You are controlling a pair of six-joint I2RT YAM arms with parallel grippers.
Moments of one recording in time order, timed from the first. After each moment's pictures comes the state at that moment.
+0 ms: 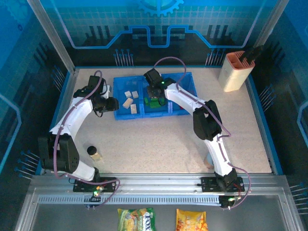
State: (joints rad) left arm -0.05 1.50 1.22 -0.83 0.17 -0.25; right arm 0.63 2.30 2.07 -0.73 0.24 0.46
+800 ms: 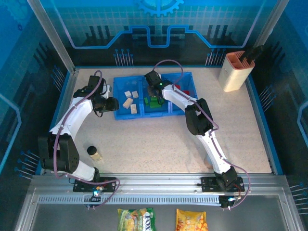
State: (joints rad) left arm -0.05 1.50 1.22 -0.83 0.17 -0.25; right arm 0.59 2.51 2.20 -0.63 0.28 0.43
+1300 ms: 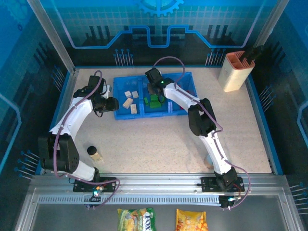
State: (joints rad) left arm -0.05 1.50 1.22 -0.83 0.17 -0.25; right arm 0.59 2.41 2.14 -0.62 0.27 0.40
